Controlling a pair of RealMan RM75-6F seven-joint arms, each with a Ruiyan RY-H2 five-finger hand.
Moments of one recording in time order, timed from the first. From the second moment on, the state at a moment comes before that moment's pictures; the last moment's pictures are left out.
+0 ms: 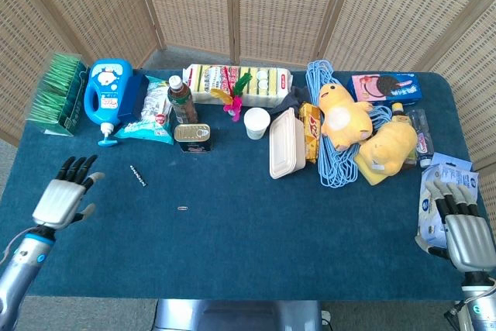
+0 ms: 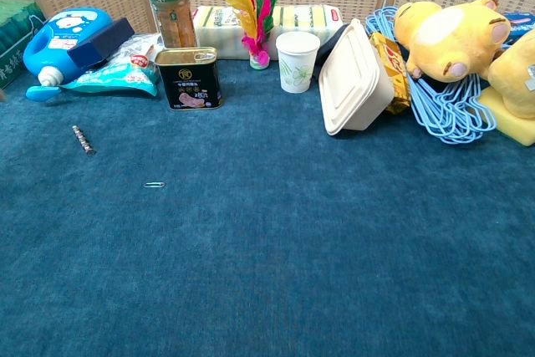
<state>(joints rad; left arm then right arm) -0.34 -1.38 -0.05 -1.19 1.58 1.22 0.08 0.09 -1.09 0.06 -1.65 -1.47 1.43 -0.04</state>
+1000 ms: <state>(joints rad) -0.49 -1.70 -0.12 -0.97 1.49 1.15 0.32 0.10 -1.09 0.06 -1.64 -1.49 1.42 -0.01</state>
